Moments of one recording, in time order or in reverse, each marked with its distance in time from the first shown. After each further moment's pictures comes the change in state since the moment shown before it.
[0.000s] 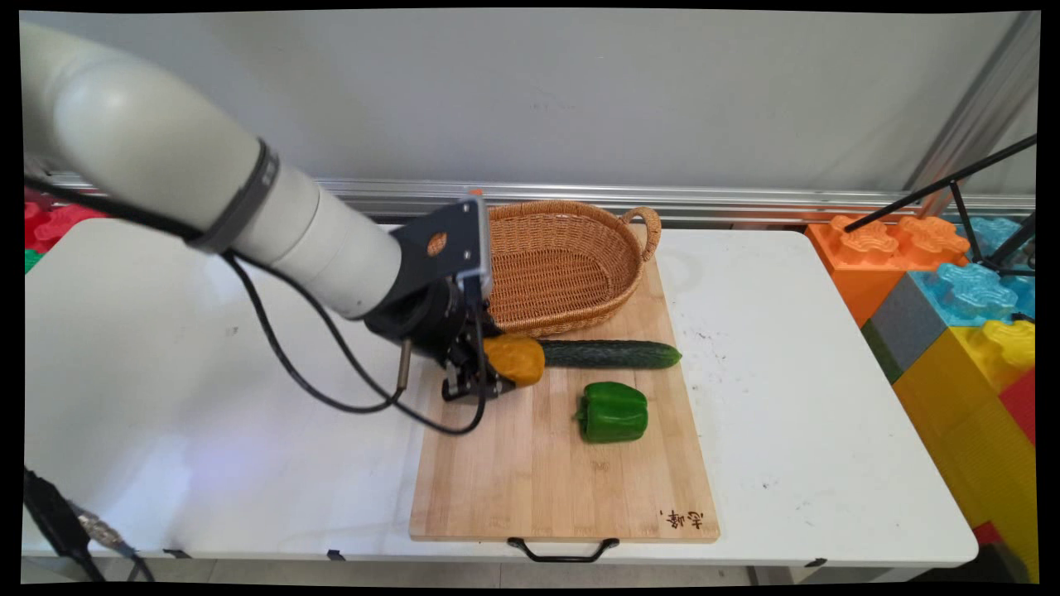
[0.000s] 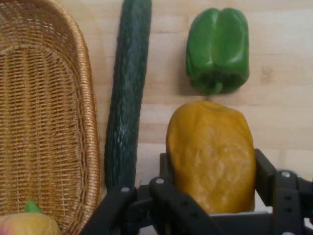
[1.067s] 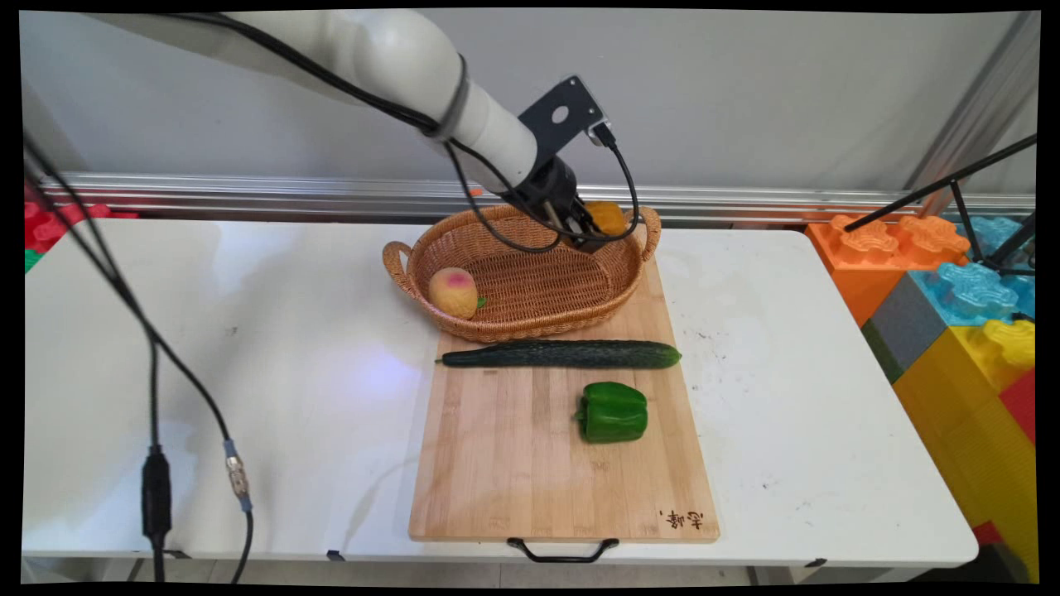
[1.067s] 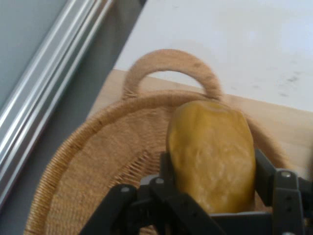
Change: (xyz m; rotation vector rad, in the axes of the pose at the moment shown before) arm 0.084 -0.146 0.081 0.197 0.108 -0.215
